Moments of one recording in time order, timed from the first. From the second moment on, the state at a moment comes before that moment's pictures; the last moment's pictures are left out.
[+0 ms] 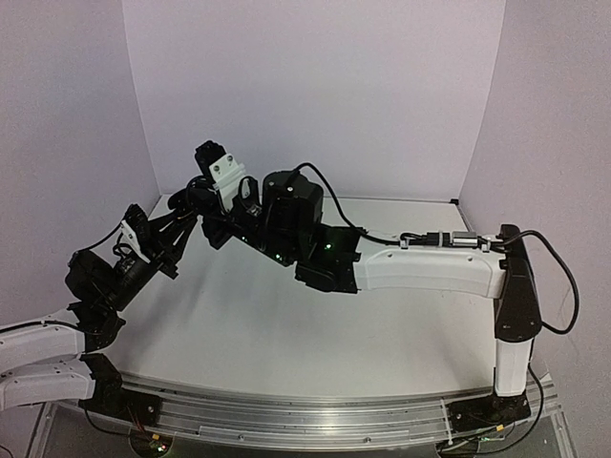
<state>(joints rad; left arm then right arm) -0.64 0.79 0.28 0.92 0.14 0.22 1.24 2.02 1.79 0.37 0.23 -0.16</state>
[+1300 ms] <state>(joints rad) -0.63 0.76 0.28 0.86 0.16 0.09 1.23 2.03 1.77 0.32 0.19 -0.54</state>
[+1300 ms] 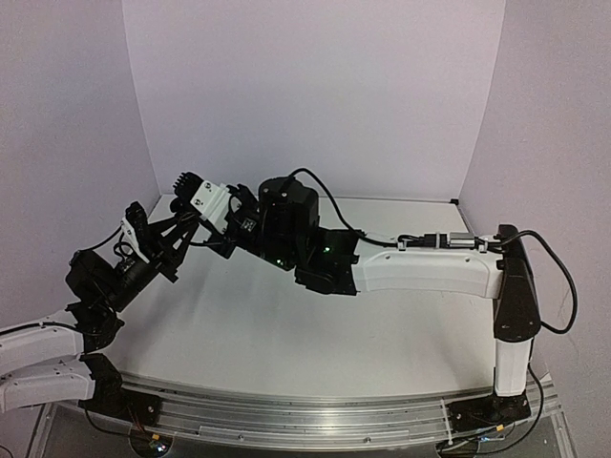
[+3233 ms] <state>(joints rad) -0.61 0.76 0.31 0.81 0.21 0.05 1.22 2.06 1.86 0.24 0.24 -0.33</state>
